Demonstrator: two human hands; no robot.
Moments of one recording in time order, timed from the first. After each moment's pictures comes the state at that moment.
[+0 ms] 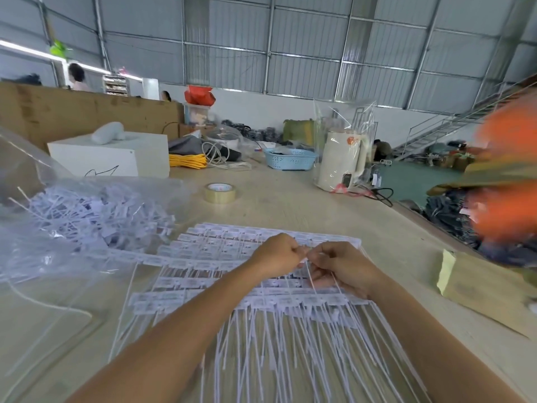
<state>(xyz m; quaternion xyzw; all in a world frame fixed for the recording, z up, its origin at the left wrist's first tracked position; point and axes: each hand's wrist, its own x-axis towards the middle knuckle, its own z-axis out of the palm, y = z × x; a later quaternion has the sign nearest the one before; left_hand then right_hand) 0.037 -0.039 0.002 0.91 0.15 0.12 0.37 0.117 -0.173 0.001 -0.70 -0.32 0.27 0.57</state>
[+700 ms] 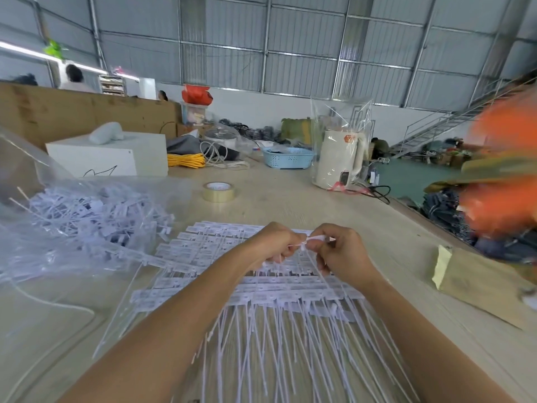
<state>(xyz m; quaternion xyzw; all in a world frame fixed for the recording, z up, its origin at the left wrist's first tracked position) 0.024 -0.036 0.029 0.81 0.16 0.06 0.56 0.116 -0.168 0.000 -0.75 -0.41 0.01 0.53</state>
